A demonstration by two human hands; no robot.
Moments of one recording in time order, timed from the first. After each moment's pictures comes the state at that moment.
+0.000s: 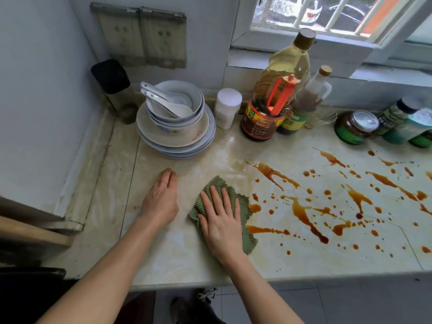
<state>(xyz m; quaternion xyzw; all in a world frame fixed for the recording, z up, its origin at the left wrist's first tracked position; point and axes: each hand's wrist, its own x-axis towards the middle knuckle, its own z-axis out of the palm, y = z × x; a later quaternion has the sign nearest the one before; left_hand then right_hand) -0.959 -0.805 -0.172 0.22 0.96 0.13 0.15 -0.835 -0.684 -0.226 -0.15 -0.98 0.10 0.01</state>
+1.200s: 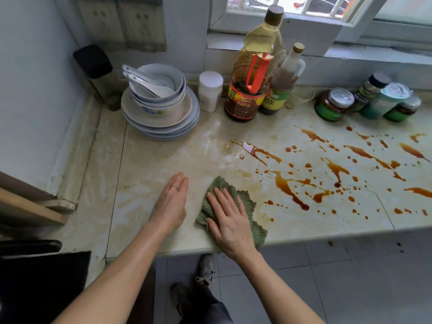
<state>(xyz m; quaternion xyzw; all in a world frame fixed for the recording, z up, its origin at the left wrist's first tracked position) -0.882 -0.797 -0.185 0.30 0.93 0.17 0.14 -0.751 -0.662 -0.233 -0.10 -0.98 0.13 0.05</state>
